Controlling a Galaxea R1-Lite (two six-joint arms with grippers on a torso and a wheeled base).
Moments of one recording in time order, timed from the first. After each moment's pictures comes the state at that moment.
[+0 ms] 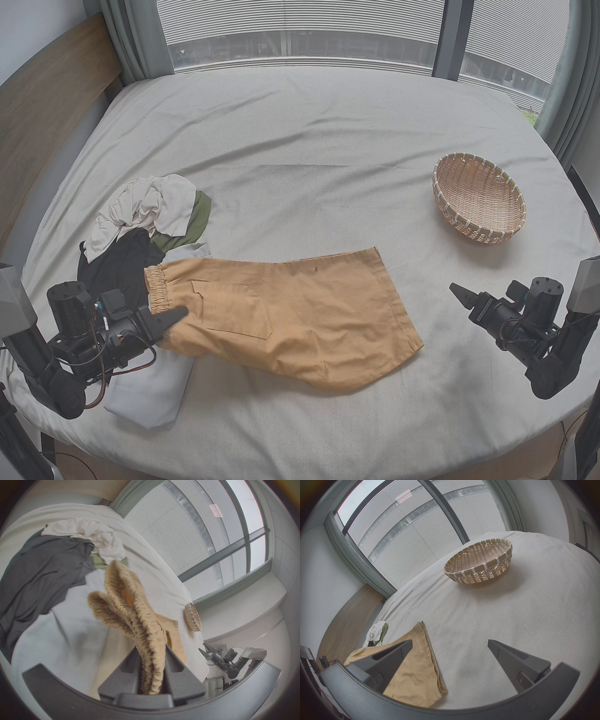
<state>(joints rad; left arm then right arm) -0.14 1.93 -0.29 -1.38 -0.49 -0.64 0.13 2.07 -0.31 -1.54 0.07 0.54</state>
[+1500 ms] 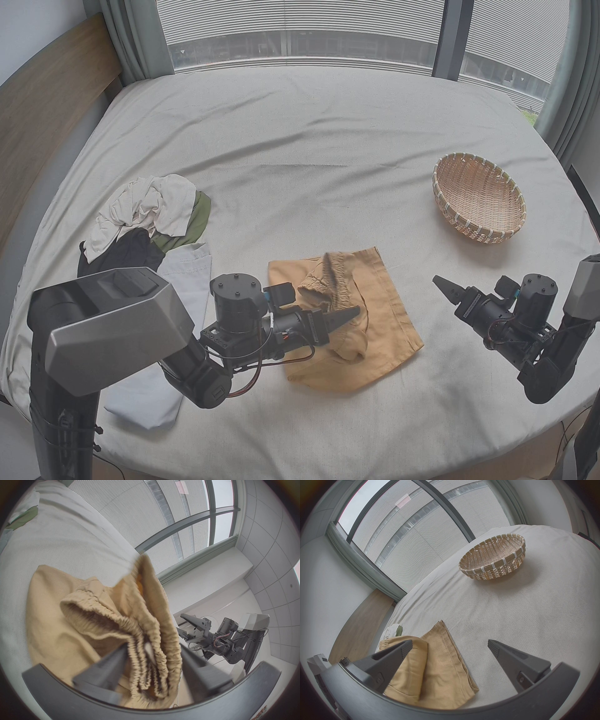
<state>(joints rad) -0.60 2.36 -0.96 -1.27 -0.44 -0.61 0.25 2.03 -0.33 -1.54 0.04 0.63</state>
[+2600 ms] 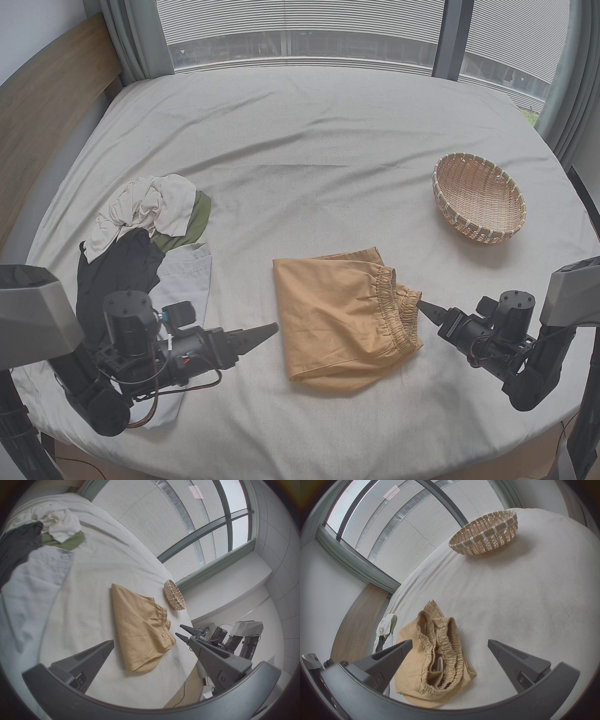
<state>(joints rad) -0.41 2.00 -0.33 -1.43 -0.39 -0.59 0.29 2.17 -0.35 -1.54 0.06 0.70</state>
